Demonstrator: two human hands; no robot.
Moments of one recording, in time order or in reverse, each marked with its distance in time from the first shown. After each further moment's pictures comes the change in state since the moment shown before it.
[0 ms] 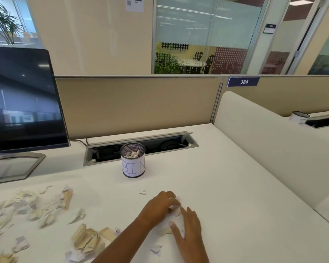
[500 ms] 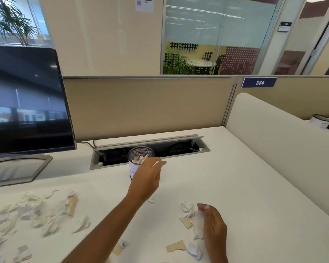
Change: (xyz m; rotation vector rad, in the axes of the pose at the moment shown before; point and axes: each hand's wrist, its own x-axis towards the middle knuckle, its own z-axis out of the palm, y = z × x) left_hand 0.014 -0.046 -0.076 -0.013 0.652 -0.057; right_hand 0.053 0.012 -0.009 0.522 0.428 -0.008
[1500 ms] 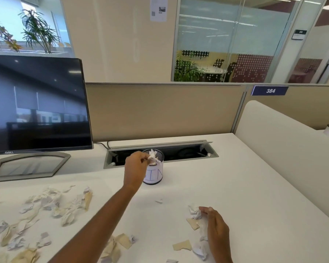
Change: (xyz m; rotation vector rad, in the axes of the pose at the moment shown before) left_hand 0.011 -0.005 -0.054 -0.291 0.198 -0.512; right_hand -0.002 0.005 -0.003 0.032 -0.142 0.053
